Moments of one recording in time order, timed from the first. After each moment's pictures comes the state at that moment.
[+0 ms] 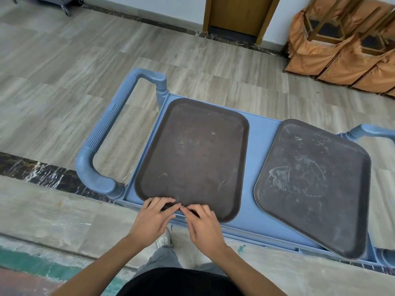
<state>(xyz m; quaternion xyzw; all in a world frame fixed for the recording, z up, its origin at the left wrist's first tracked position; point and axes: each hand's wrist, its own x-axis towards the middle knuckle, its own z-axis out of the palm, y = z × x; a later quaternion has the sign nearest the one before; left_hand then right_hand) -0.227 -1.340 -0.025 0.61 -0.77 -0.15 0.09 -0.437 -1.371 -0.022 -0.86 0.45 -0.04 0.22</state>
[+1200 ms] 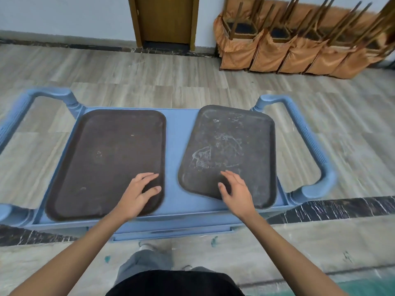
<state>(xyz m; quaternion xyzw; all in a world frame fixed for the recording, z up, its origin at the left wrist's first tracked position) -0.400 -1.421 0.022 0.60 -0.63 -0.43 0.24 -0.729 -1.411 0.020 -0.65 0.69 -0.20 0.26</state>
